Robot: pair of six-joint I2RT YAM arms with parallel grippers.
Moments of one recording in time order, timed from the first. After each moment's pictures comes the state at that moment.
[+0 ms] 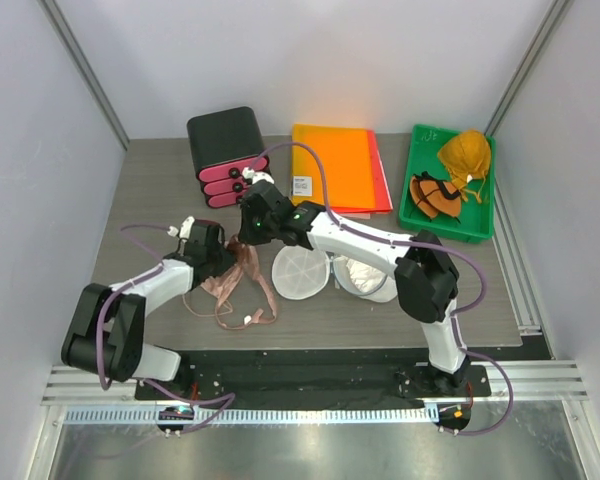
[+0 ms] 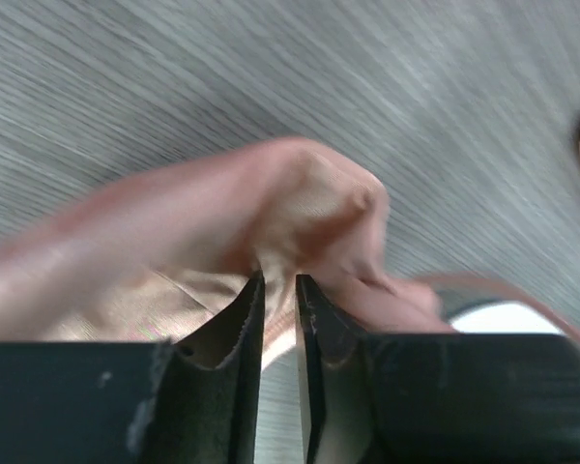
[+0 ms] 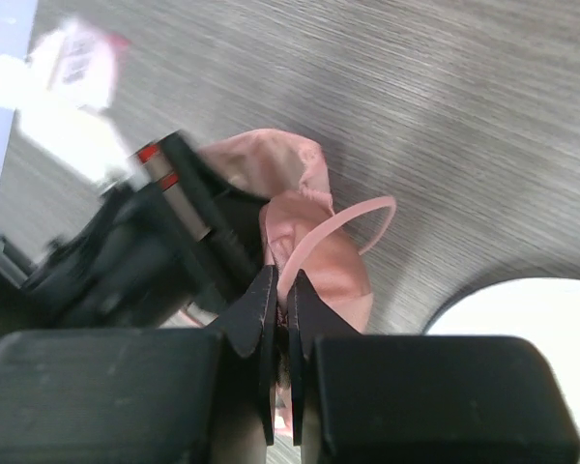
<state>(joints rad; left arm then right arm) -0.27 1.41 0.61 -0.09 -0.13 -0.97 0.95 2.01 1.72 -0.37 0.05 0.60</state>
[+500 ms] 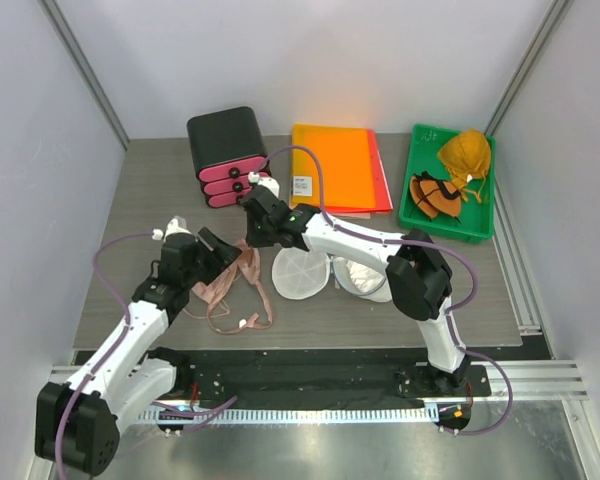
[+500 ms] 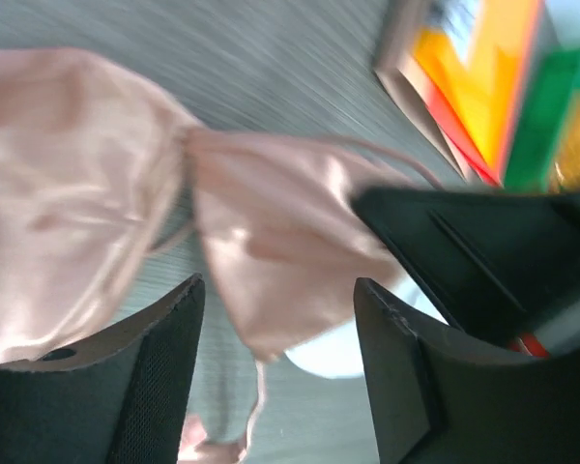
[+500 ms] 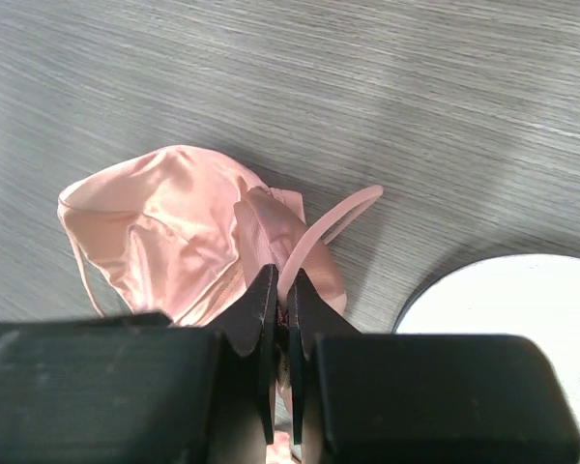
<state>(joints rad) -0.27 0.90 0.51 -0.21 0.00 -0.95 0.95 2.06 1.73 -0.42 0.16 0.69</state>
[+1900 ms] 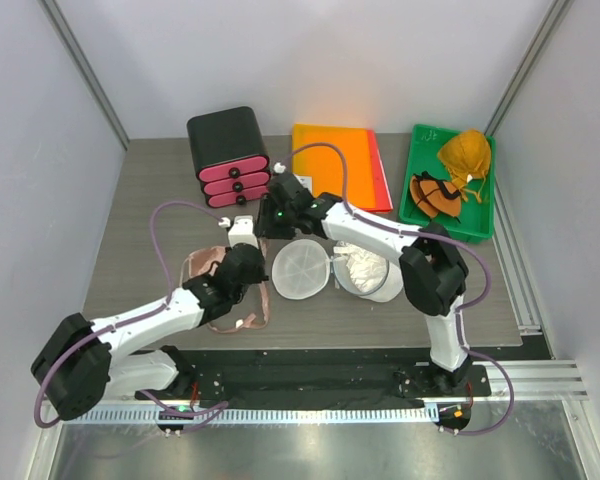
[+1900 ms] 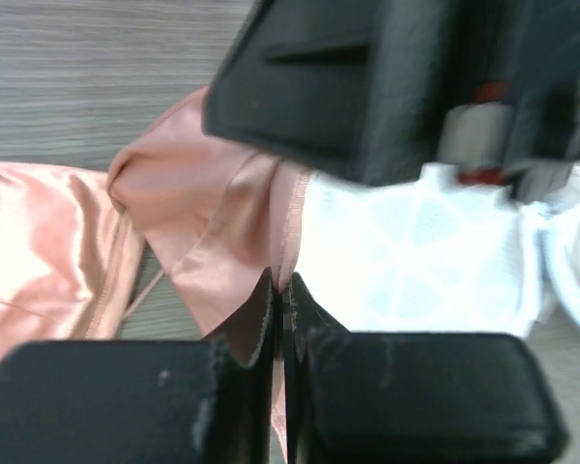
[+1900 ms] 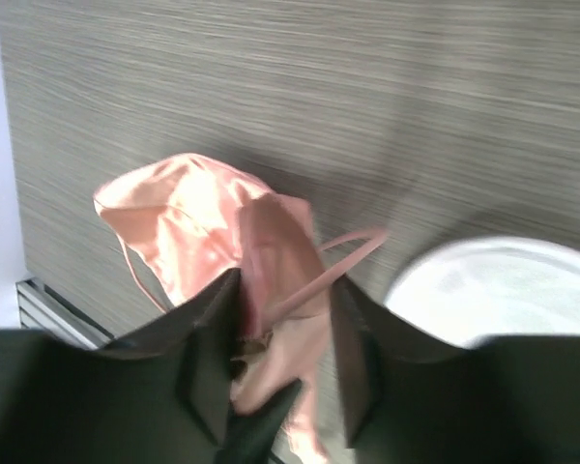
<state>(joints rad) -0.78 1.16 0.56 0.02 -0.50 -0.54 0.84 2.02 1.67 -0.40 -0.02 0.79</state>
